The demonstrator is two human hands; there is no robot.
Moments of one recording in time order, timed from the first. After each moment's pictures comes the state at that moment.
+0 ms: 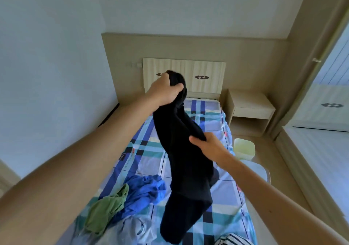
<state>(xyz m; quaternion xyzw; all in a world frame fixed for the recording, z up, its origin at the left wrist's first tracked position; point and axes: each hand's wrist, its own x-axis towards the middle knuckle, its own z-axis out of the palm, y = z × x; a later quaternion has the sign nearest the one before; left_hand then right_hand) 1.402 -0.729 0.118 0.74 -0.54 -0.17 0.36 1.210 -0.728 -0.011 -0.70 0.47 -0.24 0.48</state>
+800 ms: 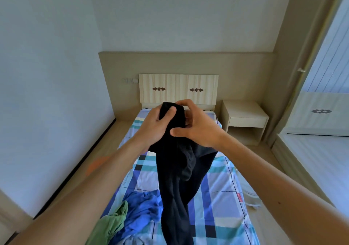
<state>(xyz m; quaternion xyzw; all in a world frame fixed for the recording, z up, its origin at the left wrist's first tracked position) 1.387 -0.643 0.096 0.57 -0.57 -0.27 0.53 1.231 -0.702 0.100 -0.81 0.28 -0.30 0.43</state>
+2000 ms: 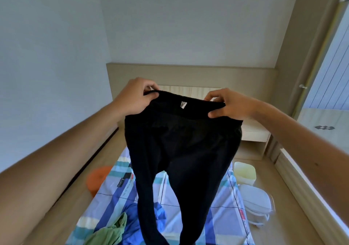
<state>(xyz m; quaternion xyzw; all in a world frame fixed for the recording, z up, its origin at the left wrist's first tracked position) 1.456 -0.648 0.200 0.65 -0.67 0.01 0.36 1.178 -0.751 0.203 -0.89 0.35 -0.16 0.25</state>
